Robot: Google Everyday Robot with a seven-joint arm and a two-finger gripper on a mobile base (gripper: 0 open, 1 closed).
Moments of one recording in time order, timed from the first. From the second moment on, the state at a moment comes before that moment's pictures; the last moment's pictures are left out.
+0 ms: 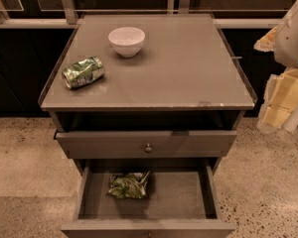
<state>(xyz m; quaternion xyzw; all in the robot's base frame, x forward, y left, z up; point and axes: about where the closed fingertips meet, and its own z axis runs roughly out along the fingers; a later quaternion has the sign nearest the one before) 0.438 -0.217 0.976 -0.60 0.78 -0.03 0.16</state>
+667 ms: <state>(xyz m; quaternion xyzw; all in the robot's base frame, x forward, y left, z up) 0.433 -0.221 0.969 -0.59 0.78 -0.03 0.17</state>
